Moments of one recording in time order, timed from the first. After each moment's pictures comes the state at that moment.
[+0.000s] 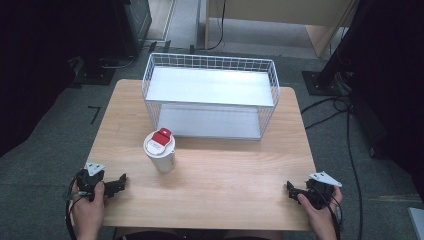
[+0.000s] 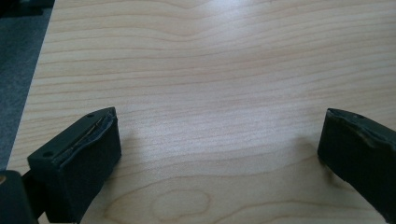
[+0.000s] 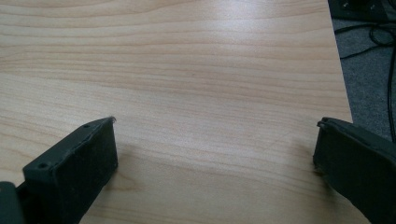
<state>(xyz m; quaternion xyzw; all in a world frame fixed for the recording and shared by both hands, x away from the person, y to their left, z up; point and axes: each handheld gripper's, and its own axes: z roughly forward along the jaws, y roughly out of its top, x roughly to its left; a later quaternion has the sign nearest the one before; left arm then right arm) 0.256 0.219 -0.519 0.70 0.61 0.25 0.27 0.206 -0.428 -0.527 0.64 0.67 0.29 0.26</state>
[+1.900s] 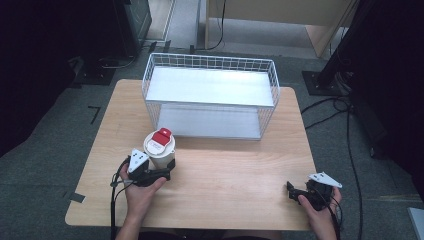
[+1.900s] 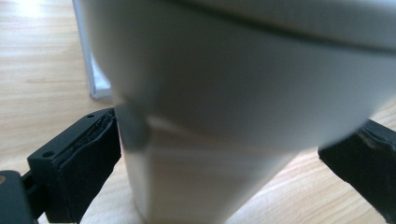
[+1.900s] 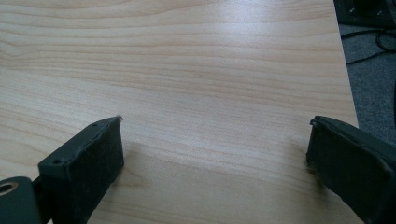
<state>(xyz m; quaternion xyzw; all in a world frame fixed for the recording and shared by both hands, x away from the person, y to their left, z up) 0.275 0.094 -0.492 0.69 0.48 0.21 0.50 0.204 -0.428 -0.526 0.62 0.68 0.30 0.26</state>
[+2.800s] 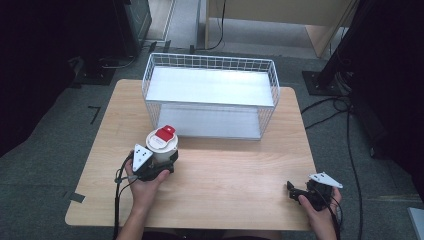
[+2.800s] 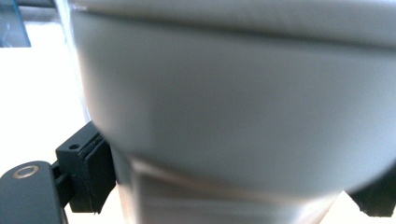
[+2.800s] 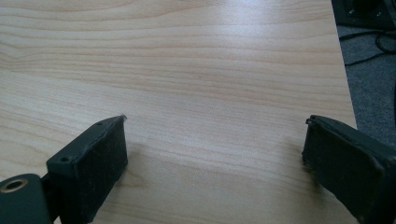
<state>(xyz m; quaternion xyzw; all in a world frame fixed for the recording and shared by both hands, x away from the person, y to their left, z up) 0.283 0.084 -0.483 0.67 0.44 0.25 0.55 0.203 -0.428 -0.526 0.63 0.67 0.30 0.26</state>
